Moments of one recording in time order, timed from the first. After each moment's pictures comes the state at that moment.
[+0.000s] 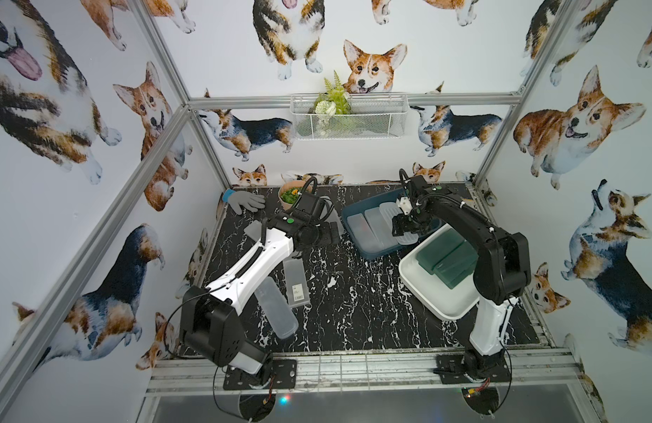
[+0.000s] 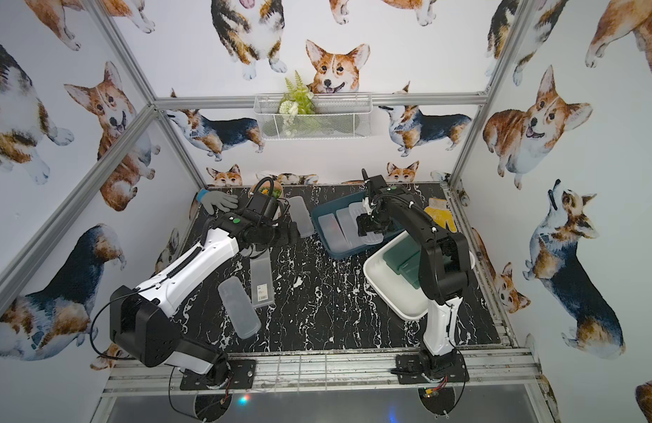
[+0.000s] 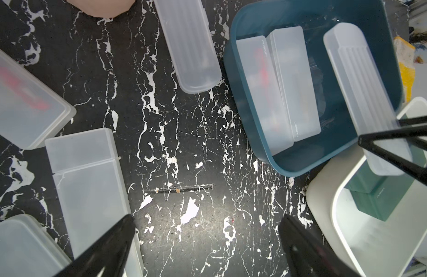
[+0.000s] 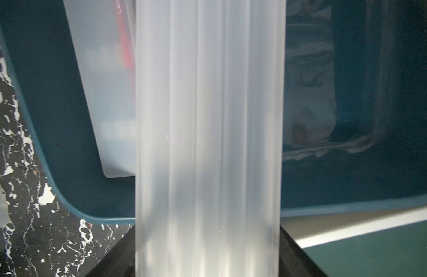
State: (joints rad) left arm -0.51 1.50 1.35 -0.84 0.03 -0.57; right arm 0.37 1.95 1.73 -1.08 -0.08 0.10
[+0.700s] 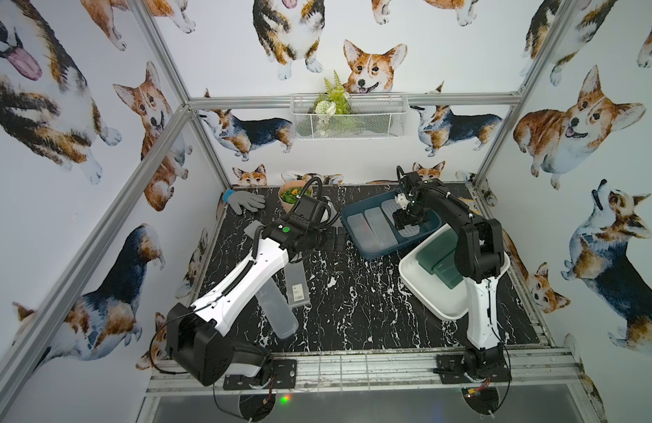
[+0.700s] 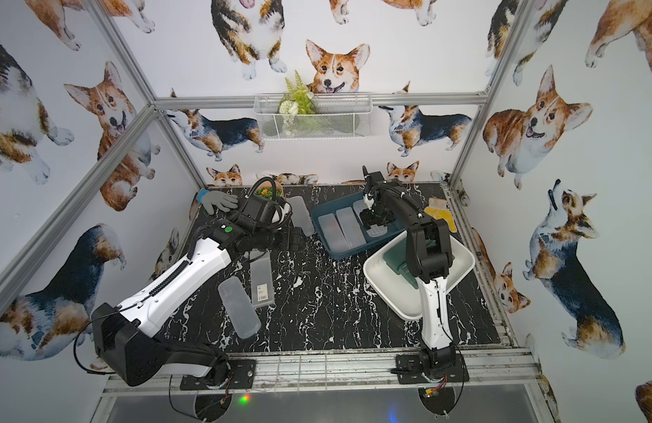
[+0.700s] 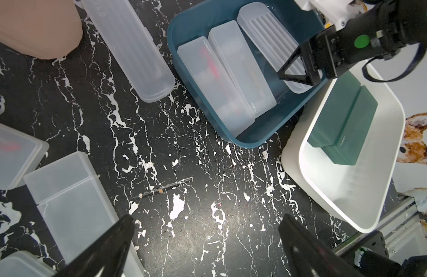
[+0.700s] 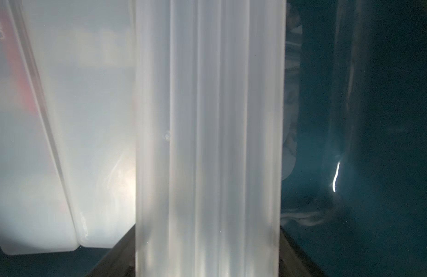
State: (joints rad) left arm -0.57 1.41 1.32 -0.80 0.09 -0.40; right arm 0.32 2.22 1.98 -1.10 0.01 -0.04
